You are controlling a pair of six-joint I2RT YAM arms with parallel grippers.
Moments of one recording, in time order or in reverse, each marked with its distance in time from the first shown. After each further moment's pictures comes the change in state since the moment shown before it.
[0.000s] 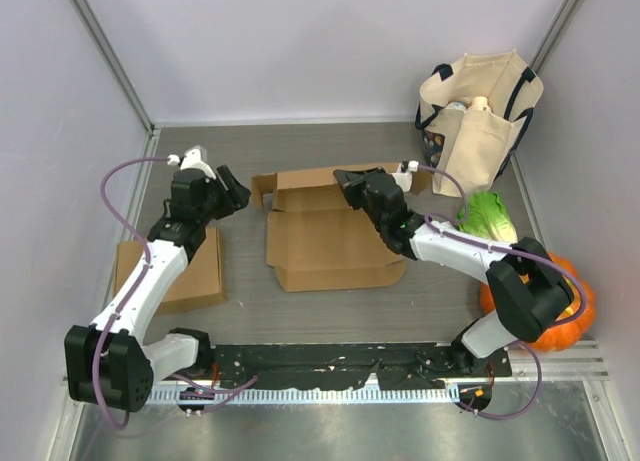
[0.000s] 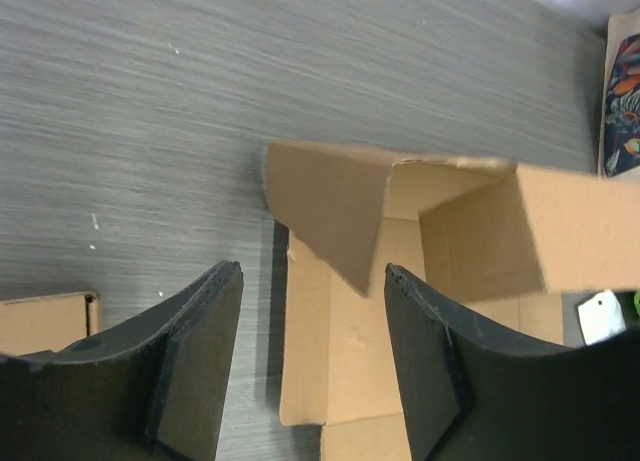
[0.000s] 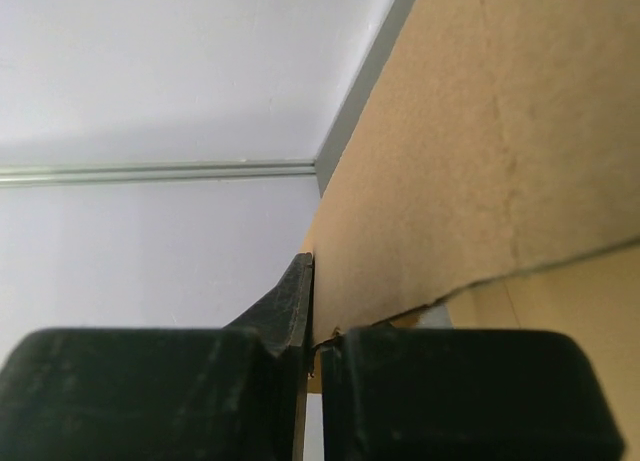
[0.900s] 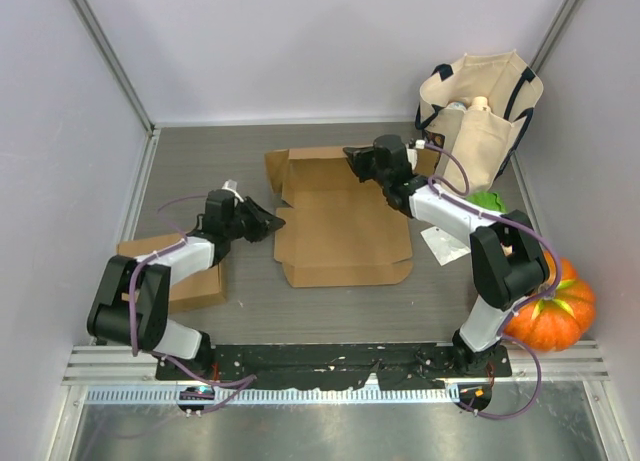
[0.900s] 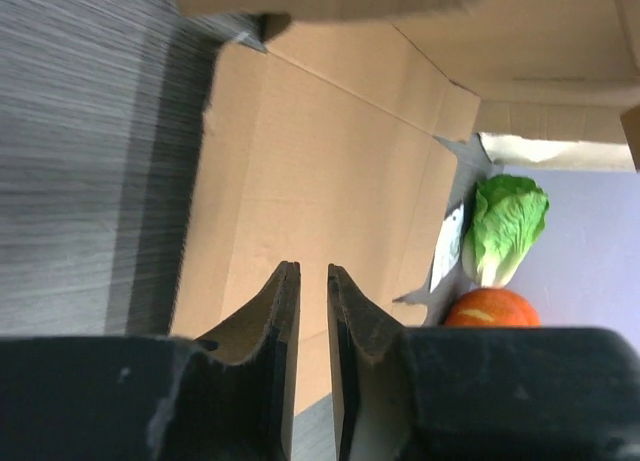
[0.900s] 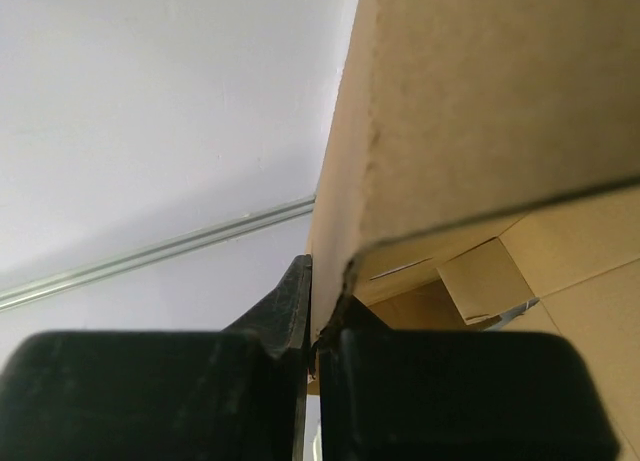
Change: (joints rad) left arm -0.064 0.304 -0.232 0.418 0.353 -0.483; right arm -0.193 0.215 0.335 -0.273 -0.195 0.157
